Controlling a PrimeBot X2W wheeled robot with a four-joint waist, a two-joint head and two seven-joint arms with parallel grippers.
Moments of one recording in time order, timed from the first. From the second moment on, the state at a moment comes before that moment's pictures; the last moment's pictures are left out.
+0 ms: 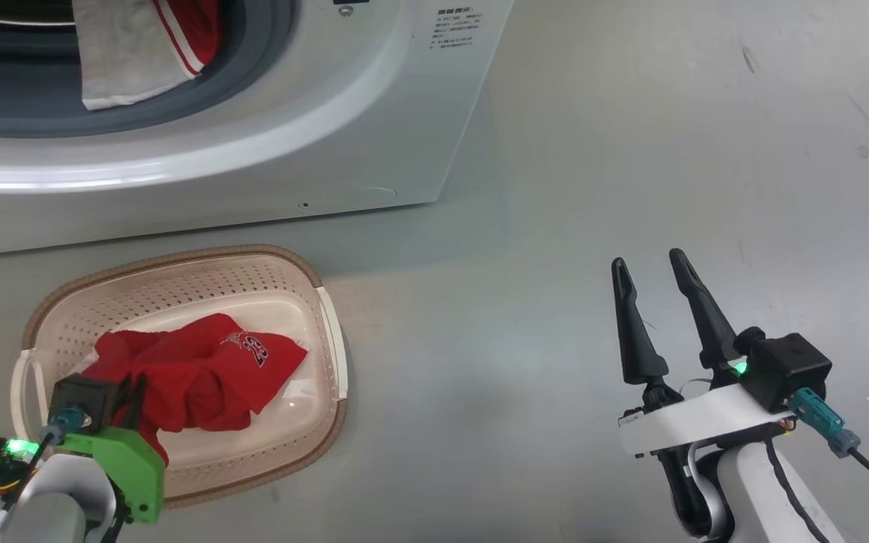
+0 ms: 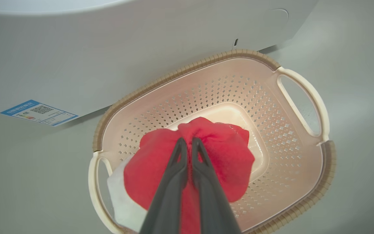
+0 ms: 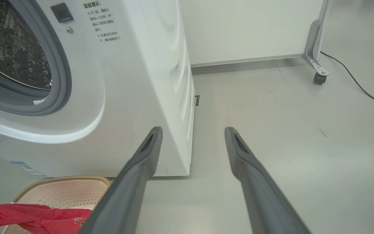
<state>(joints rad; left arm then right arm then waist) -0.25 0.28 -0.23 0.57 -0.27 -0.09 -0.05 -0.10 -0.05 0.27 0.05 0.37 0.07 -0.25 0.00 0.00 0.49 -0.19</state>
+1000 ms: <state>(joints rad) -0.38 0.24 -0.25 0.81 -0.26 -0.10 -0.10 -0.14 -0.05 0.29 0.06 0.39 0.05 -0.25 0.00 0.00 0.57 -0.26</state>
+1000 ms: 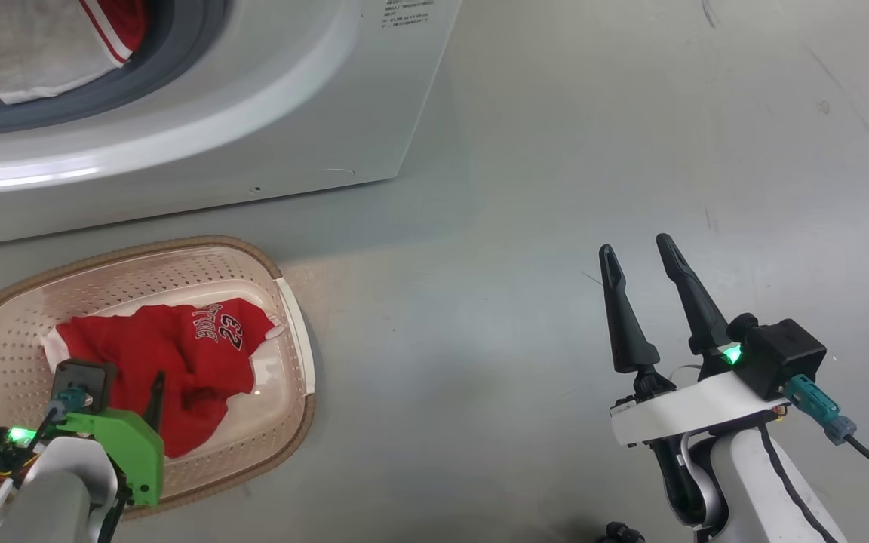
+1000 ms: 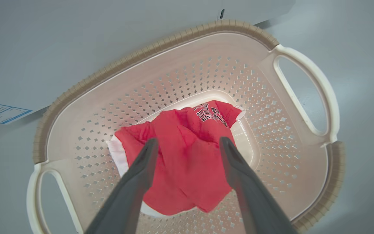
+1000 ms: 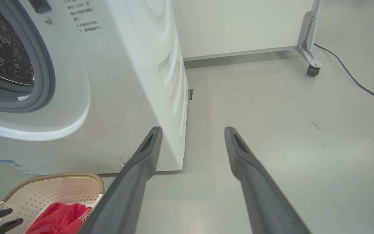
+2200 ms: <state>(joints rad) -0.45 0.14 -0.23 0.61 -0.28 -0.11 -0.25 -0.08 -0.05 0.17 0.11 0.38 0.05 -0.25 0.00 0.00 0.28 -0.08</state>
